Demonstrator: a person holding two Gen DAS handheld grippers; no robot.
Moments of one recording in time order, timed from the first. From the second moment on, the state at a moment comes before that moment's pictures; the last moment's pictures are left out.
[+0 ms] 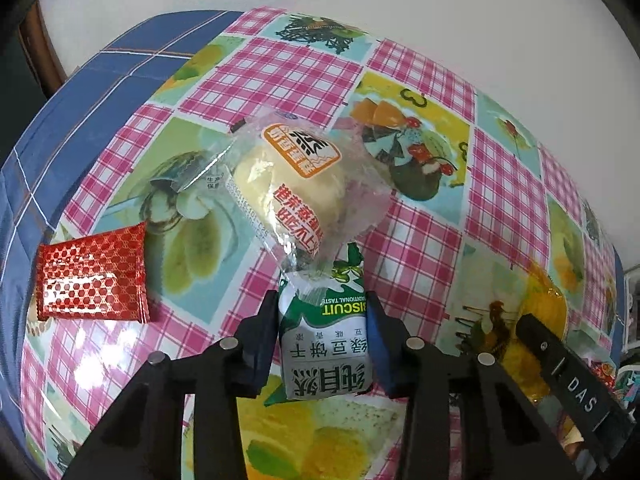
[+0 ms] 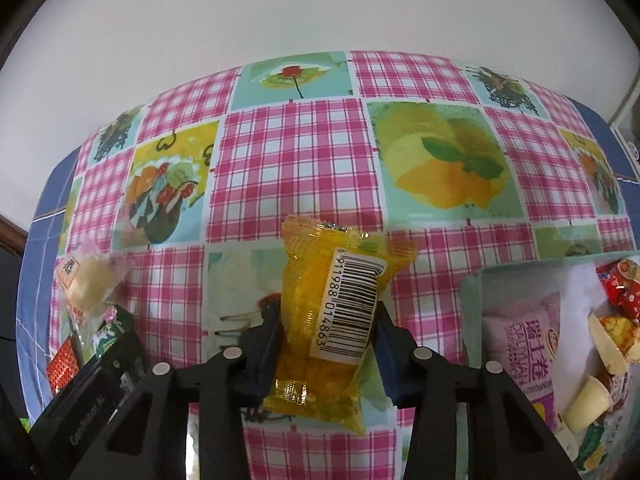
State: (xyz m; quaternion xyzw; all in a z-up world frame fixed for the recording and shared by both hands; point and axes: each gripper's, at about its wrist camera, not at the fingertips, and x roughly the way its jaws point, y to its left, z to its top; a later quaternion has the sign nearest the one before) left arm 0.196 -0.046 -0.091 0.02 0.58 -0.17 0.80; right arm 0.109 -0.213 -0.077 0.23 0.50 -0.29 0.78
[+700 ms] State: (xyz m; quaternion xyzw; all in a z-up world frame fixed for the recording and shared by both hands) left arm 0.143 -0.035 -0.047 0.02 0.57 -0.19 0.80; right arm 0.044 -0.167 -0.026 0.22 0.46 -0.28 0.81
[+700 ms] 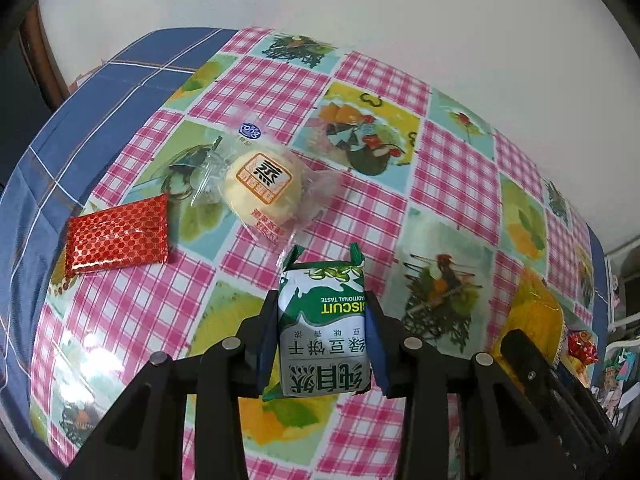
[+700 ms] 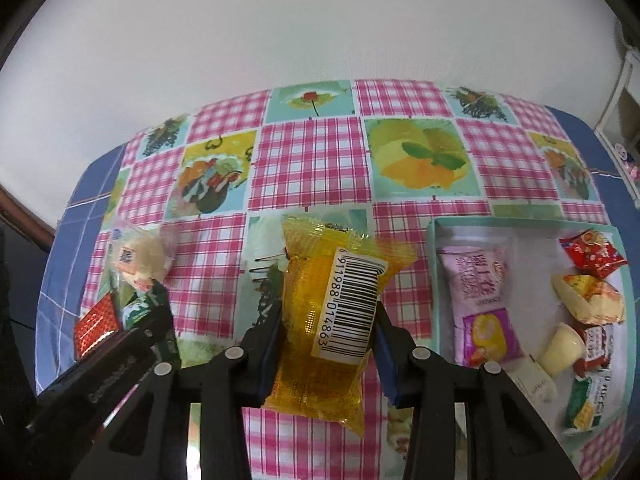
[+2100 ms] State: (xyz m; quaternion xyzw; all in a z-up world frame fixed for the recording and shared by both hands) left arm -0.012 -0.139 0.004 0.11 0.52 -0.34 0.78; right arm -0.145 -0.280 0.001 0.31 0.42 -0.39 0.76
